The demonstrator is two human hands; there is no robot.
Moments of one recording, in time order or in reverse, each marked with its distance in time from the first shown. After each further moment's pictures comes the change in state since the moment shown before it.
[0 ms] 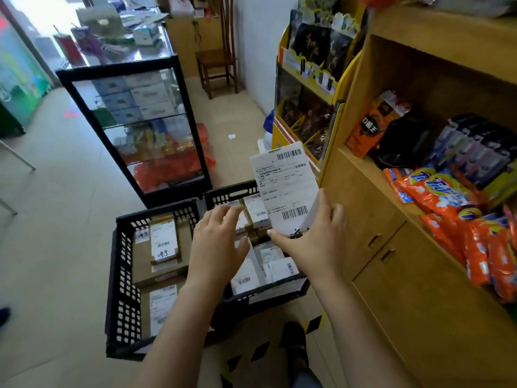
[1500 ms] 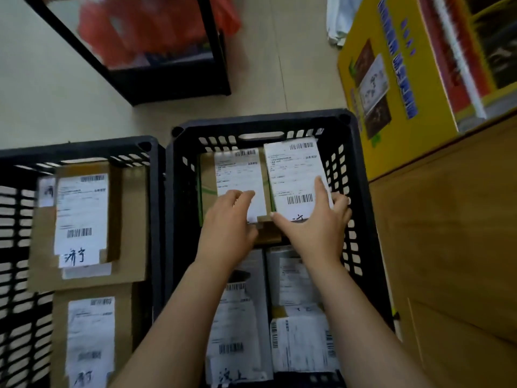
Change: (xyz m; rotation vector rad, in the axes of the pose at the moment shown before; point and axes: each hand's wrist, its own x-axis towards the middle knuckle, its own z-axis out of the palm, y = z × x) left_hand 0.213 -0.225 0.405 -0.031 -0.466 -0.410; right_hand 0.239 0.198 0.444 -0.167 -0.552 0.230
